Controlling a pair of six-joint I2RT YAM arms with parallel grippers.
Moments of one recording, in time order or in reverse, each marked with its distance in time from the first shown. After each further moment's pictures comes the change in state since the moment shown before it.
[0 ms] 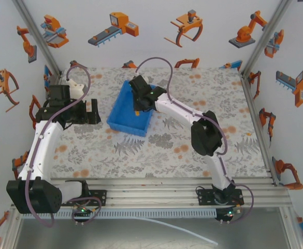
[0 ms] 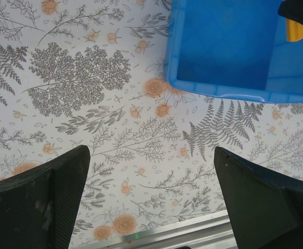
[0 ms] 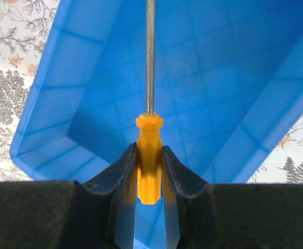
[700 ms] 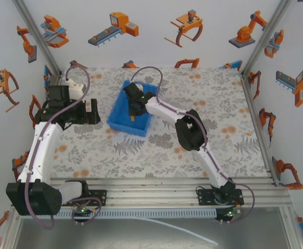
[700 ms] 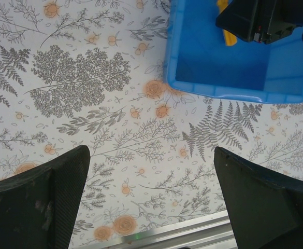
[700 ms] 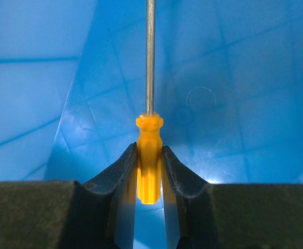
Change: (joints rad) left arm -0.001 -0.017 0.000 0.001 0.000 0.000; right arm 0.000 0.270 0.178 0.012 -0.034 0.050
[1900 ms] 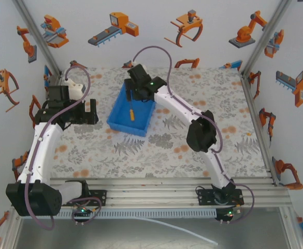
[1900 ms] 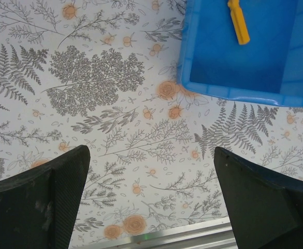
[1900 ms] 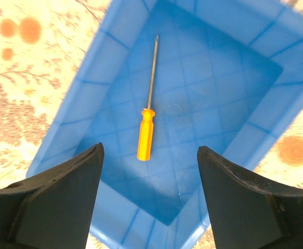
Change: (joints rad) left arm 0.000 -0.006 -0.006 0.011 -0.056 0.021; right arm -0.029 -0.193 0.126 -0.141 0.064 -0.169
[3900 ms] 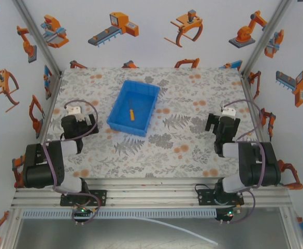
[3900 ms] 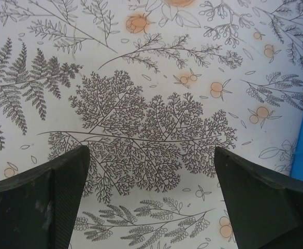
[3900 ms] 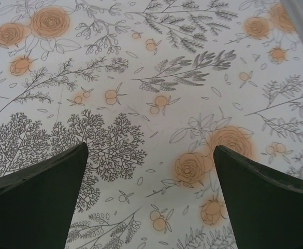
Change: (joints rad) left arm 0.119 0.302 -0.771 1.427 -0.062 -0.131; right arm -0.746 -0.771 -1.926 1.509 0.081 -0.377
